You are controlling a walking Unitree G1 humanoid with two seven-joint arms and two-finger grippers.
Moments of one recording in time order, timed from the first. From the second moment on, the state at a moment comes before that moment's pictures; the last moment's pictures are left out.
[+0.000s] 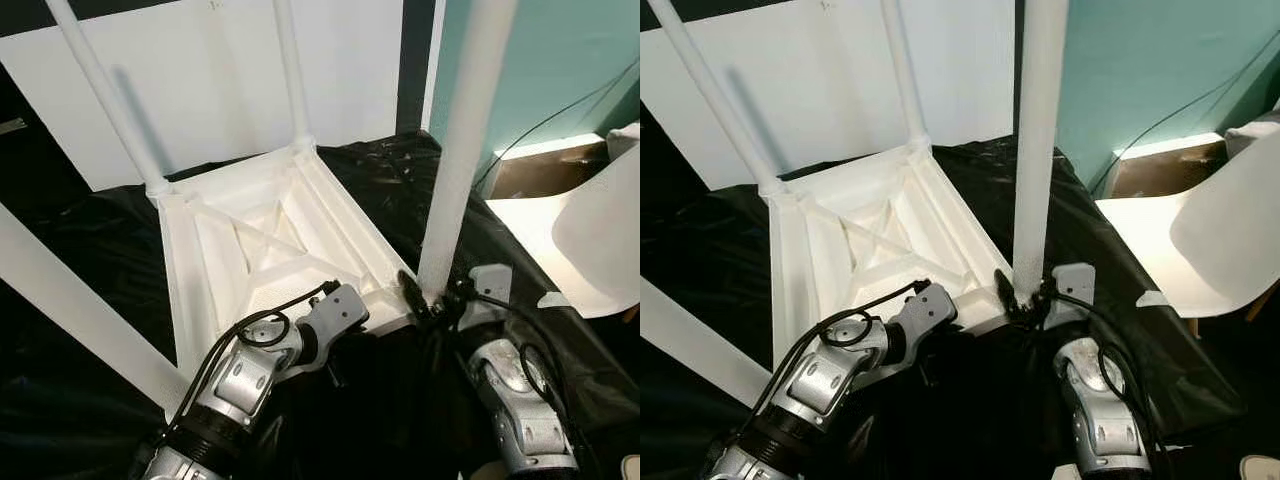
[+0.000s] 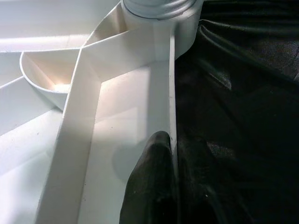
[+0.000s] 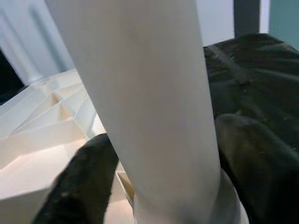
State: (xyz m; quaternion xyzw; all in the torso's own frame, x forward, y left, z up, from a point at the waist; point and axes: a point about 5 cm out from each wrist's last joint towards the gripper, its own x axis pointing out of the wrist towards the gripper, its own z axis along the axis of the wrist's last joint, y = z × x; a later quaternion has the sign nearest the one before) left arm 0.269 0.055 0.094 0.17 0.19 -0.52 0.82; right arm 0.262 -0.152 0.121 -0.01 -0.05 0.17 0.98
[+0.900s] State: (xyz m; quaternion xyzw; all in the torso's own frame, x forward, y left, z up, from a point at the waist) left arm 0.271 0.053 0.095 0.17 0.19 -0.52 0.82; right arm 0.289 -0.173 0.139 -0.11 -0.01 0.38 0.92
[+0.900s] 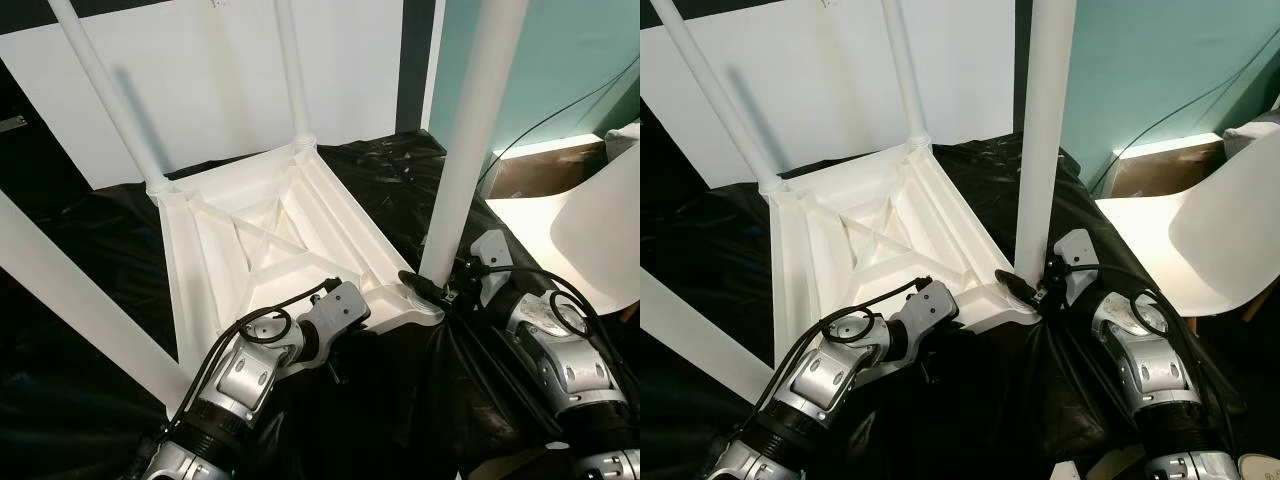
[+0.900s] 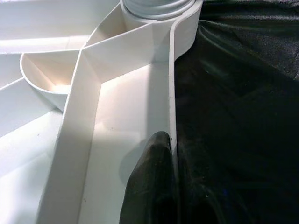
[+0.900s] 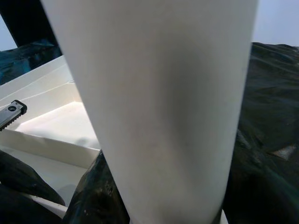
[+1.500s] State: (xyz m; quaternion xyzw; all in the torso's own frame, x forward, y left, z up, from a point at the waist) left arm 0.269 0.048 0.093 0.17 0.19 -0.53 0.81; right arm 0.260 -0.155 0.123 -0.07 -0.08 0.10 0.99
